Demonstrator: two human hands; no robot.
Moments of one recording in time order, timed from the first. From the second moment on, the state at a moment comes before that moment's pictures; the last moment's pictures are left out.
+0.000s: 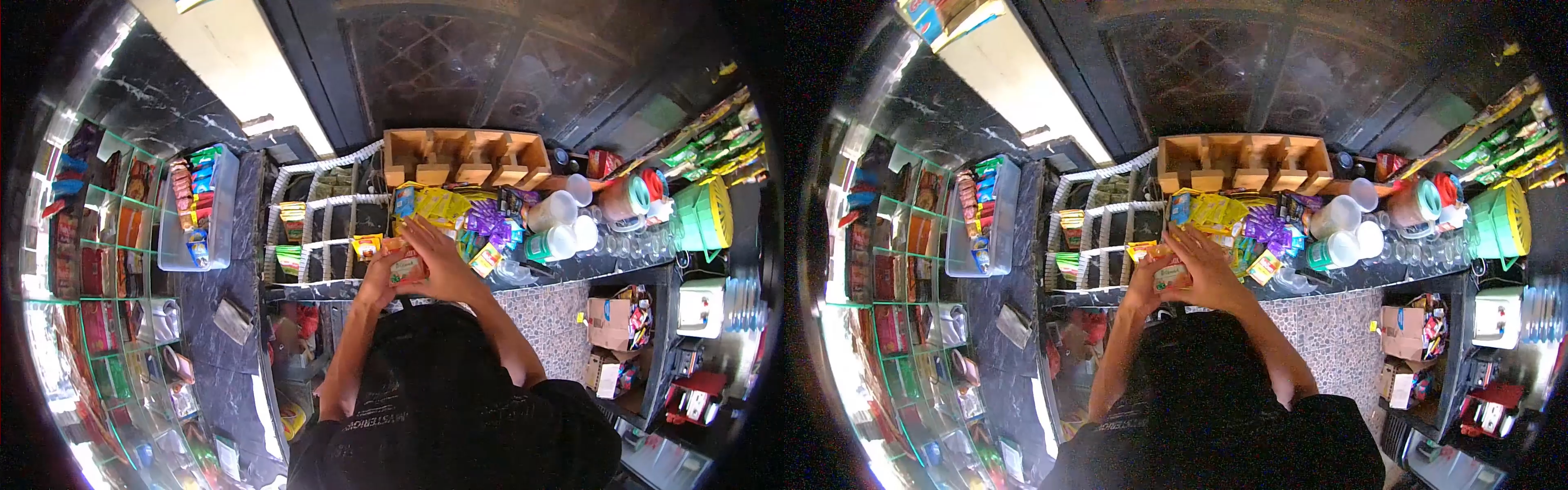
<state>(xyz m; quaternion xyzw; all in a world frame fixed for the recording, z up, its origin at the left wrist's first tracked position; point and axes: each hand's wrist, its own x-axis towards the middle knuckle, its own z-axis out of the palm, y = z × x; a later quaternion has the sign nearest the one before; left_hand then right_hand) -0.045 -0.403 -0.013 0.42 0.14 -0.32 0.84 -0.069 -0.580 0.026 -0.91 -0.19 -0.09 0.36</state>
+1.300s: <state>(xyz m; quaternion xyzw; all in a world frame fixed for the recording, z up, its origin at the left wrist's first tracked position) -0.076 -0.296 0.135 0.70 -0.07 -0.03 0.71 -0.045 -0.547 0.045 -0.81 -0.18 0.11 0.55</state>
